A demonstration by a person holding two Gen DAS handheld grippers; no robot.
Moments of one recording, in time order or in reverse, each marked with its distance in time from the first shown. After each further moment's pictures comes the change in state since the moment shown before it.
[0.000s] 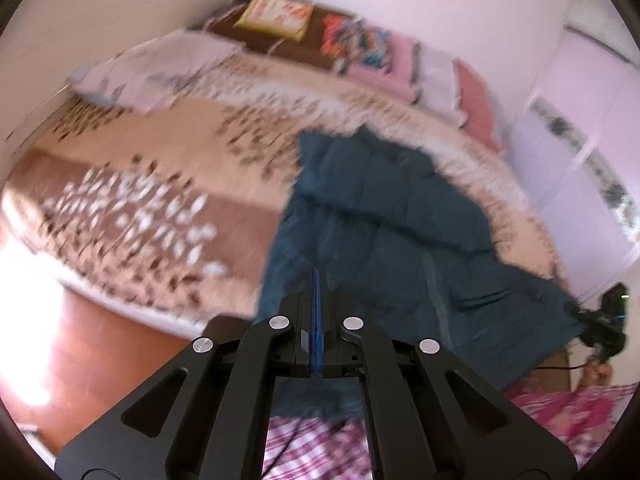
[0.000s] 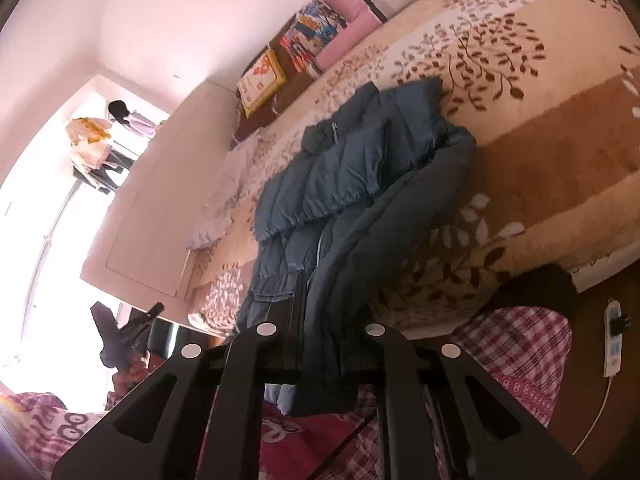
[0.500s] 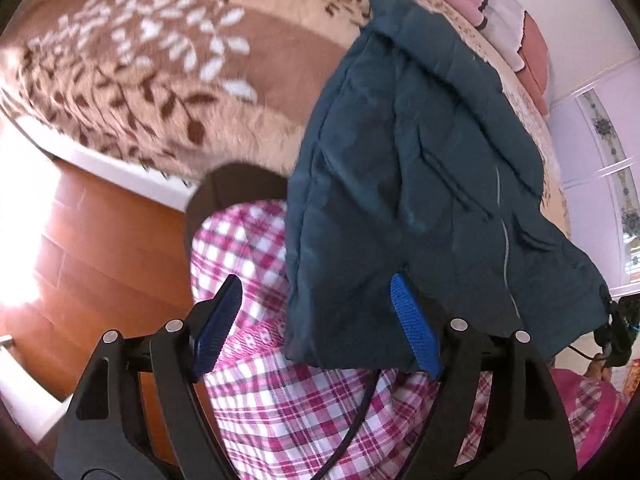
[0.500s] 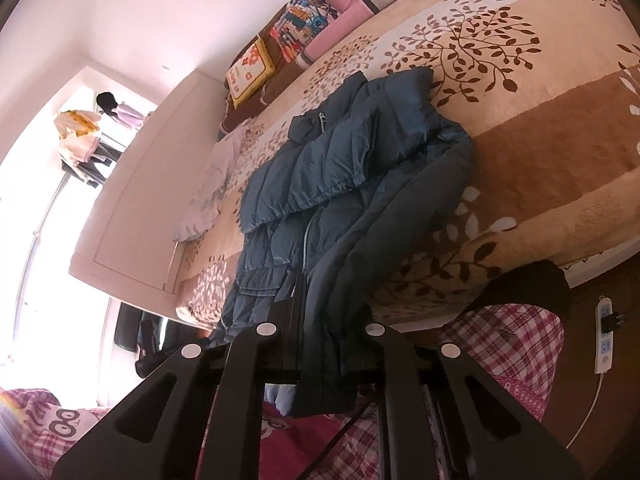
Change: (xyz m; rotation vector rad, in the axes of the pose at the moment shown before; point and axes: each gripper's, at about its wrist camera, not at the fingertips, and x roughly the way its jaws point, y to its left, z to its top) left arm 0.098 0.044 -0.083 -0.206 0.385 -0.032; right arm 0.004 -0.003 0.002 -0.003 0.029 -0.047
